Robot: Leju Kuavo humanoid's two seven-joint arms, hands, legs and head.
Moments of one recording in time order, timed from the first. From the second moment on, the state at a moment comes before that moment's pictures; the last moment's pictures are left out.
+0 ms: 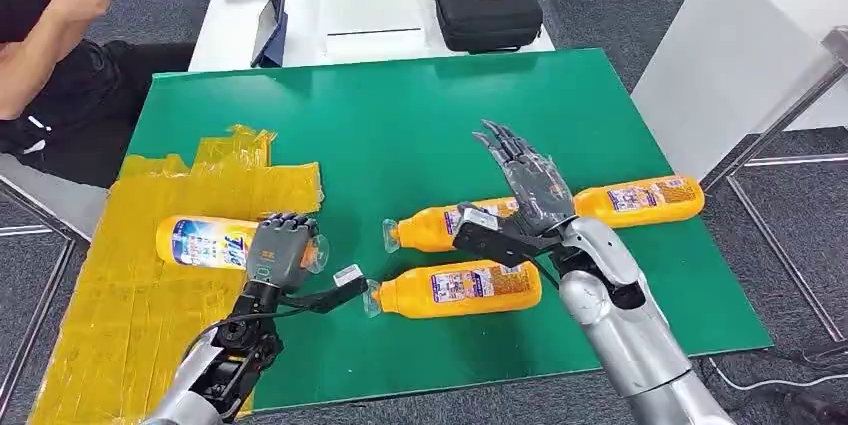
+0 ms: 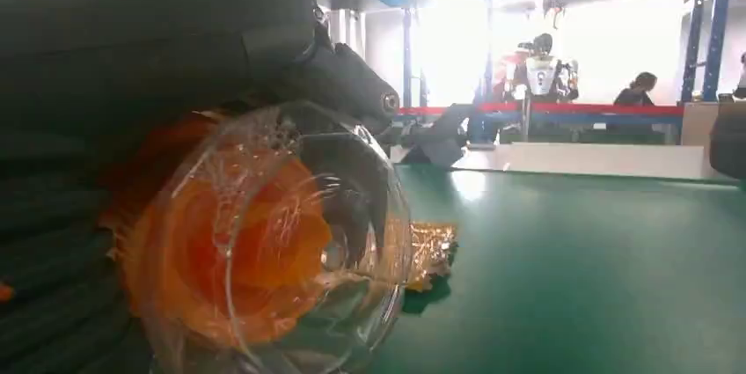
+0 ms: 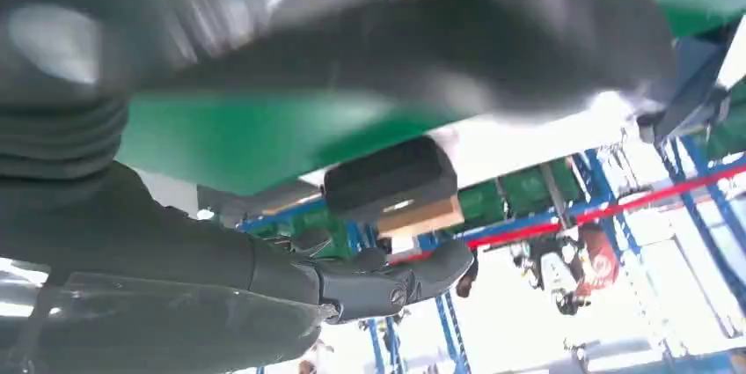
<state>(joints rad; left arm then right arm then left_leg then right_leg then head) -0.37 -0.08 -0.21 -0.72 -1.44 0.70 -0.10 -0.40 -0.14 0.46 -1.35 0.82 -0.15 -0.15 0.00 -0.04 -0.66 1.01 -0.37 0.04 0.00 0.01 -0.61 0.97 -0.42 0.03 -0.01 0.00</state>
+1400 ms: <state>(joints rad) -0.22 -0.02 -0.10 -1.16 -0.37 0.46 -0.50 -0.28 -0.31 0.80 -1.26 1.05 -0.09 0.02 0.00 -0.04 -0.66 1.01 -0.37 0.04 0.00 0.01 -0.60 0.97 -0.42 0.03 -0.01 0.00</state>
